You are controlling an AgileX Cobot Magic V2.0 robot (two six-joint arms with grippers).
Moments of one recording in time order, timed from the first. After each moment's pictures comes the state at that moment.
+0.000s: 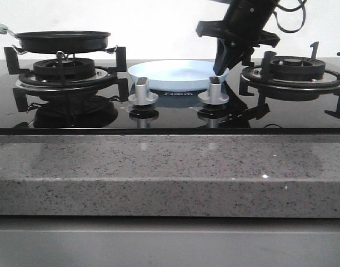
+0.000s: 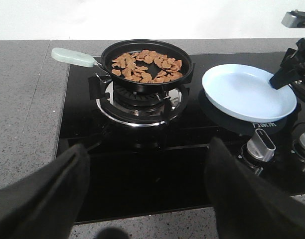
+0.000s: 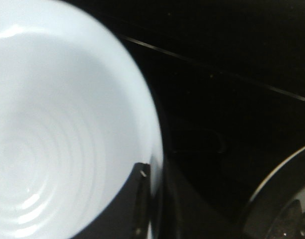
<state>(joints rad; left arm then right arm) -0.21 0.55 -0.77 -0.06 0.64 -0.03 0.21 2.26 -2.19 0.27 1.04 -0.14</state>
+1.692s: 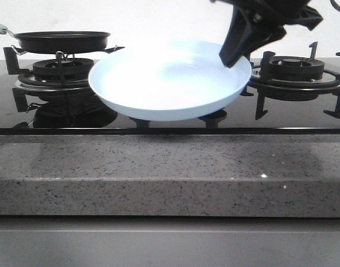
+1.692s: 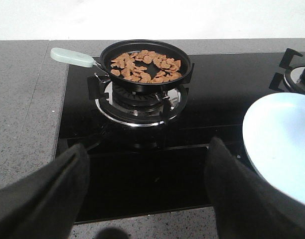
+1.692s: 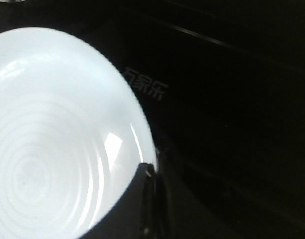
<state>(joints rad) -0.21 0.55 -0.77 -0.06 0.64 -0.03 0.34 1.55 -1.20 0.42 0.60 -0.27</state>
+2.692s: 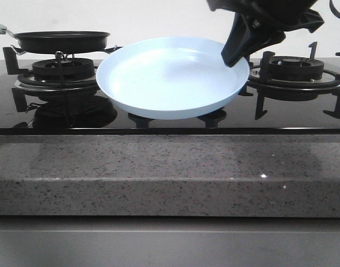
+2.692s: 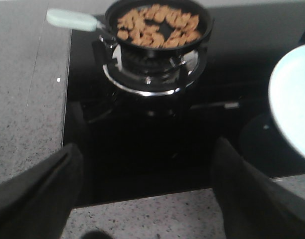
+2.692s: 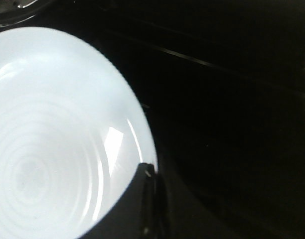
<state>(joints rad) -0.21 0.77 -0.87 0.01 0.73 -0.03 0.34 1.55 -1.18 0.42 0.49 -0.27</state>
